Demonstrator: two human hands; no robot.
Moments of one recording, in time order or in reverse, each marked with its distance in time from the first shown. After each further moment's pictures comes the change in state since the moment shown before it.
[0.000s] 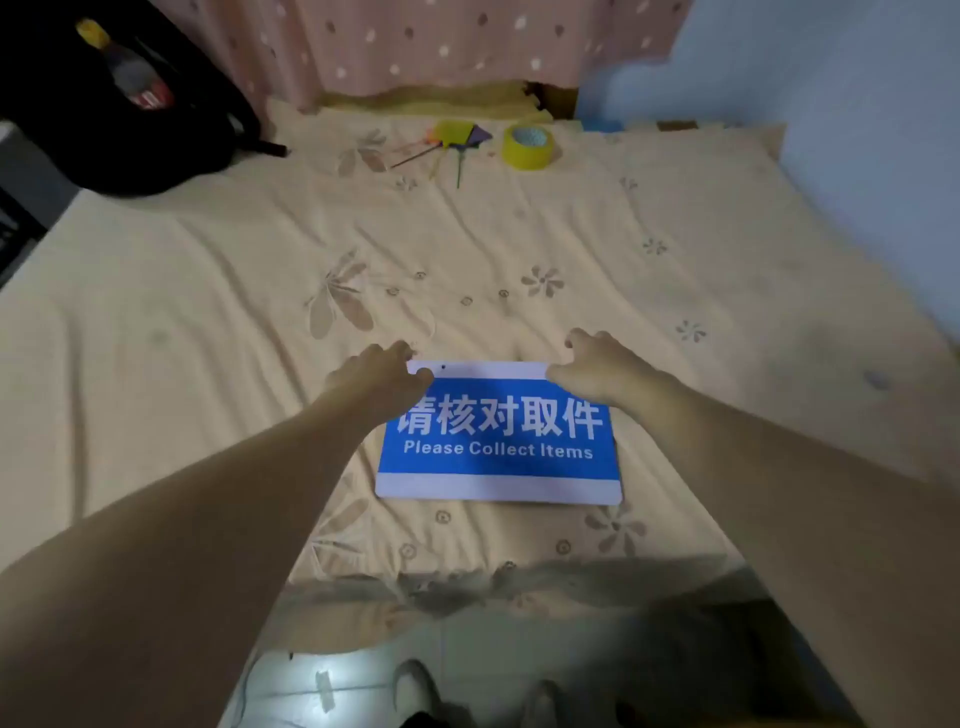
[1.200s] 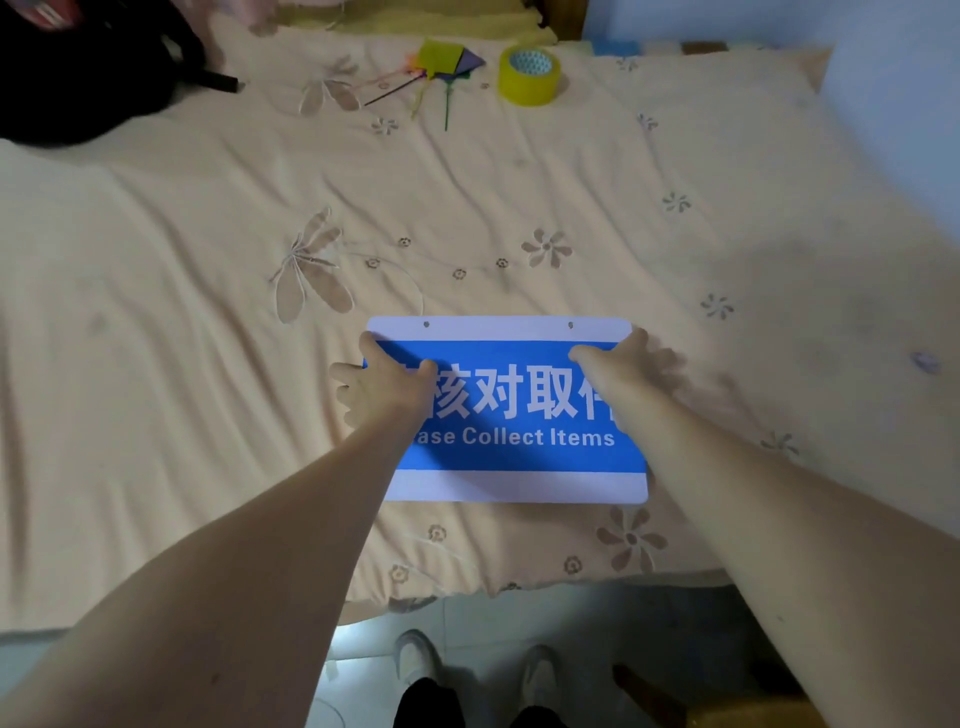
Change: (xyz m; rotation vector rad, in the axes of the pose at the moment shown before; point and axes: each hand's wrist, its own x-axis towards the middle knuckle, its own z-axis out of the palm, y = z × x) left_hand 0.038 0.026 0.055 -0.552 0.129 -0.482; right_hand 0.049 0.013 0.036 0.646 0.218 0.538
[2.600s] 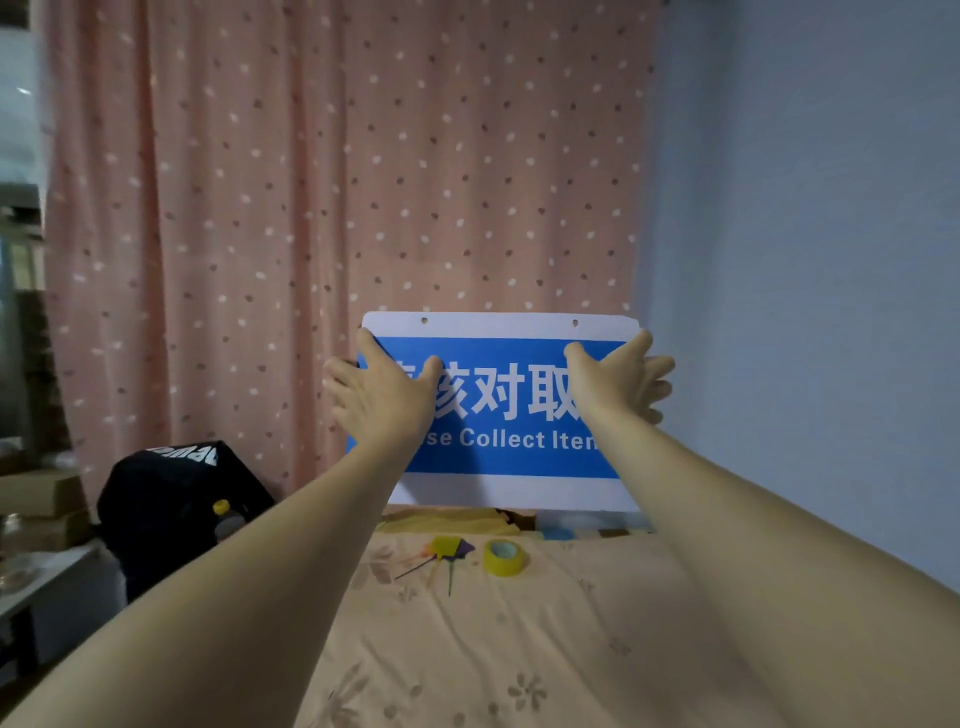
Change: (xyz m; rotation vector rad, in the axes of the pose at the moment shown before) left_hand -0.211 0.230 -0.354 -0.476 0.710 0.744; right_hand -0.301 -0.236 -0.286 0.613 0.683 -0.774
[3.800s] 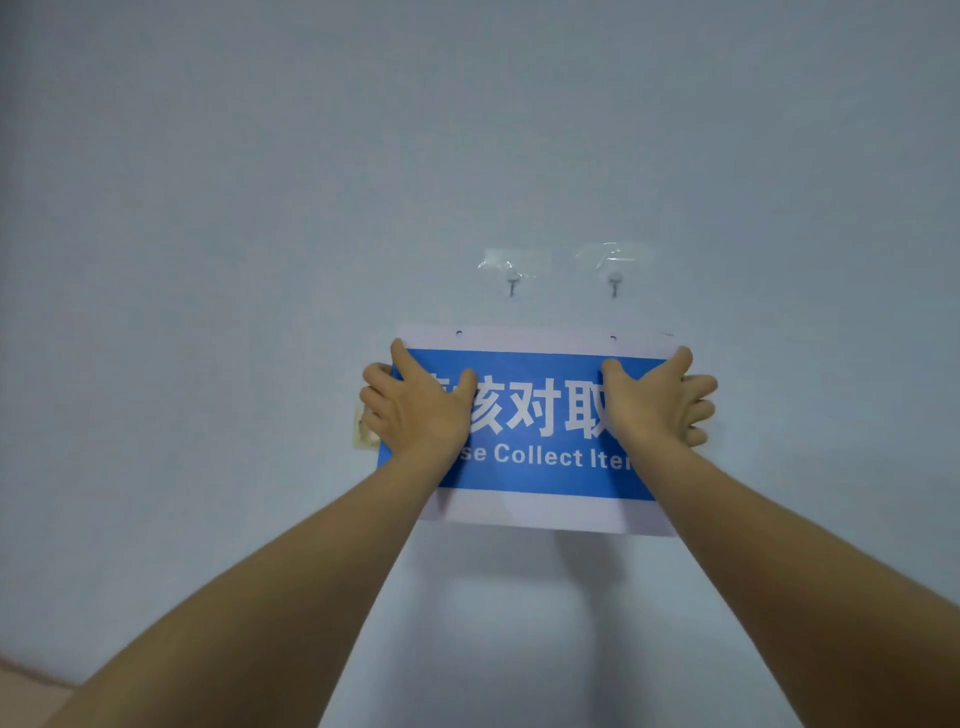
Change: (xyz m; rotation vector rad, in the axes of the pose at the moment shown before) left_hand -0.486 0.411 0.079 -0.781 -0.965 0.431; right_hand 0.031 0.107 -0.611 -0.584 1.114 0.191
